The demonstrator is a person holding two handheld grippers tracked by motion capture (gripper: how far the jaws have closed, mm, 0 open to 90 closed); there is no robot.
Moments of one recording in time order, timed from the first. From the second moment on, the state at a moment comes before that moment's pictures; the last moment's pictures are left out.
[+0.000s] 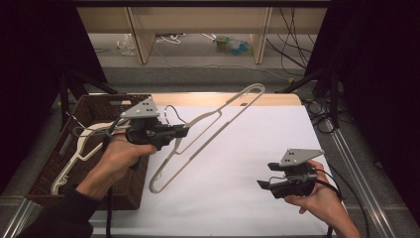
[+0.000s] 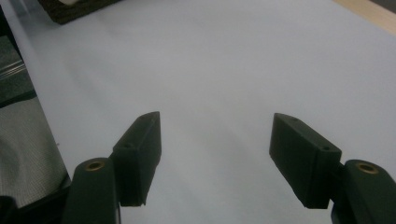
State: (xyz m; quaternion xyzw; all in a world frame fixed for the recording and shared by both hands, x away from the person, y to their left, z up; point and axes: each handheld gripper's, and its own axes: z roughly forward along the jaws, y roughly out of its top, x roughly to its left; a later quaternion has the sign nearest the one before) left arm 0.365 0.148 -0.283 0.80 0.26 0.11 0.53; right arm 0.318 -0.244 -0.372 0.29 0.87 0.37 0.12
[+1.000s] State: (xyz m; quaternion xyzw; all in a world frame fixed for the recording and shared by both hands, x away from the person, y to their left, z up) left arm 0.345 0.289 -0.218 0.77 0.33 0.19 0.52; right arm 0.307 -0.248 -0.409 0.31 0.88 0.36 0.11
